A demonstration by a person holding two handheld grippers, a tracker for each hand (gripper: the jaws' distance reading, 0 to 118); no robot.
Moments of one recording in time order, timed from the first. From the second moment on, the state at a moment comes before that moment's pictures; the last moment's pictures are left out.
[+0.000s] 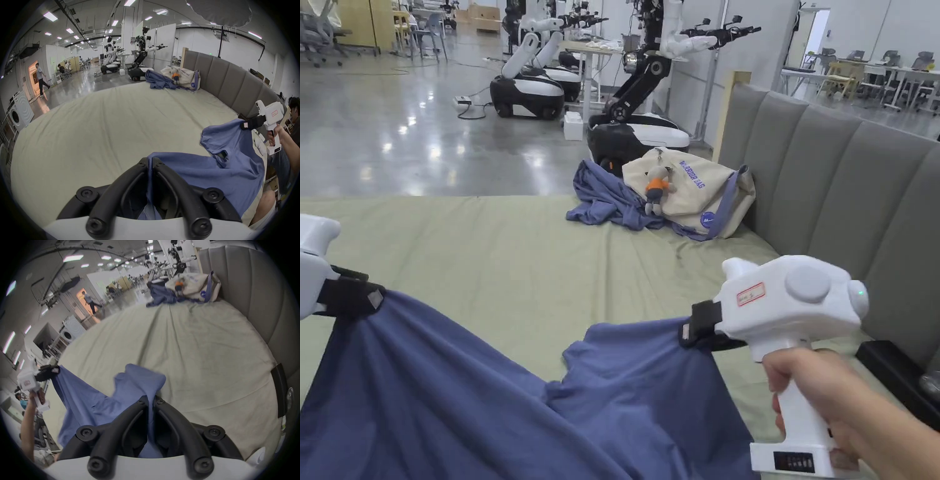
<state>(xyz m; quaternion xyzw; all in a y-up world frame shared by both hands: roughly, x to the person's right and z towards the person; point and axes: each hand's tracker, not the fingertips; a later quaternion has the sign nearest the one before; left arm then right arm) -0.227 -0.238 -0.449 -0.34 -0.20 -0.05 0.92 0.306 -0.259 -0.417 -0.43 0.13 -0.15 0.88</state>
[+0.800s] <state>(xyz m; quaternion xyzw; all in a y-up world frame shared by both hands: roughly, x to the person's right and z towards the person) -0.257 0.155 -0.339 -0.07 -0.12 -0.02 0.99 0.269 0.155 -0.328 -0.12 0.11 -0.06 0.98</state>
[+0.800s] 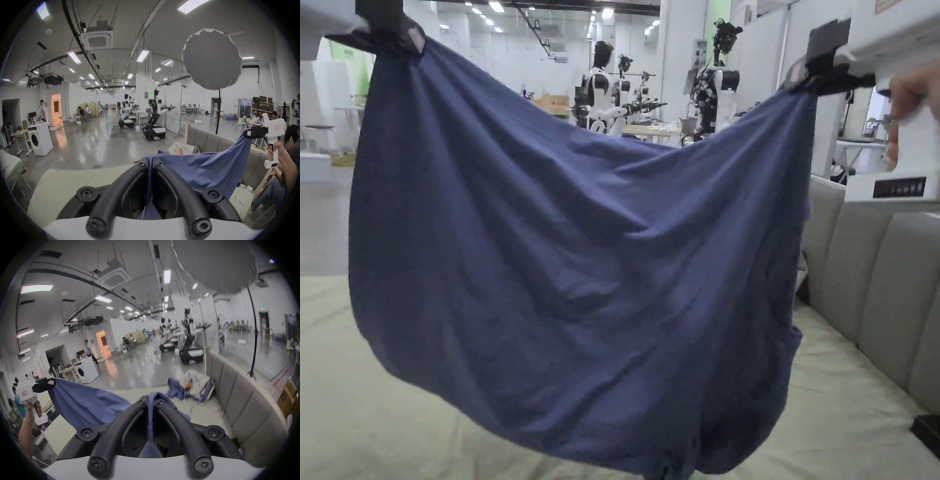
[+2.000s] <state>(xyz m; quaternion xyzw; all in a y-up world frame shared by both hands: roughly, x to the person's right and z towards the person) -0.290 0.191 -0.497 0.00 -0.04 -0.01 1.00 0.163 0.233 -0.546 0.01 0.05 -0.02 1.00</state>
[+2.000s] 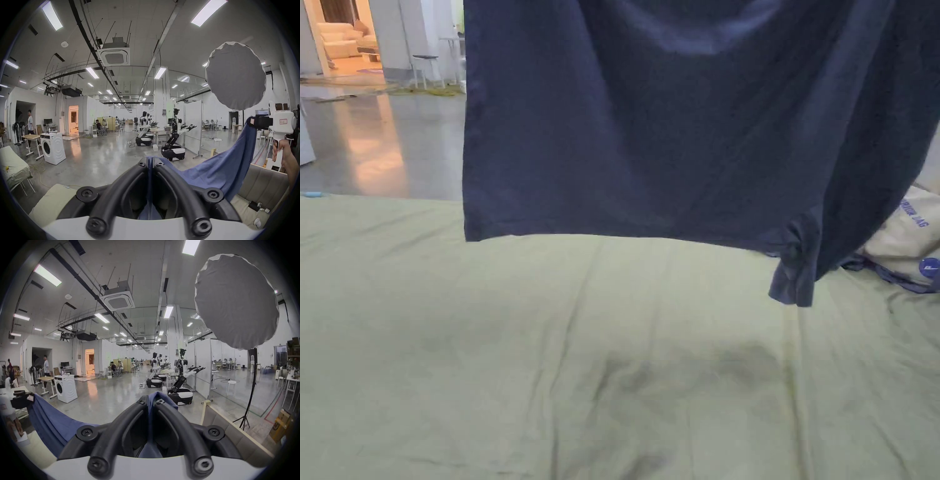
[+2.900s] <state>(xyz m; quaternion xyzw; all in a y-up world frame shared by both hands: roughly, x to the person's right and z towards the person) -0.334 -0.241 -0.205 -0.22 -0.16 0.12 0.95 0.266 -0.238 -0.258 -0.26 0.19 -0.13 0.94</state>
